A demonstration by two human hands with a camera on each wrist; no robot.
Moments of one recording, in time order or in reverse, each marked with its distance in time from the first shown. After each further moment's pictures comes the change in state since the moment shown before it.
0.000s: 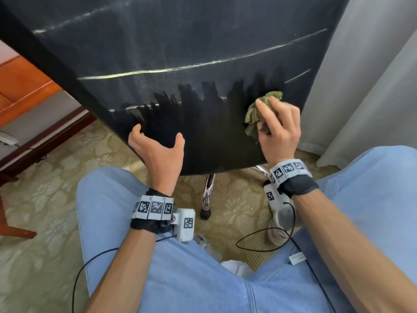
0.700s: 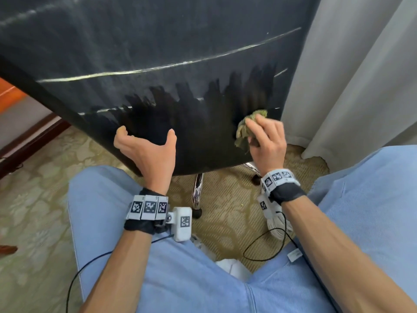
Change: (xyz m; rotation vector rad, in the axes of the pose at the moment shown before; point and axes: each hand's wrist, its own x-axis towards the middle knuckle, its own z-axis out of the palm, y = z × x) left_hand 0.000 0.003 0.025 0.009 0.044 0.049; right_hand -0.047 0.018 -0.007 0.013 -0.146 0.091
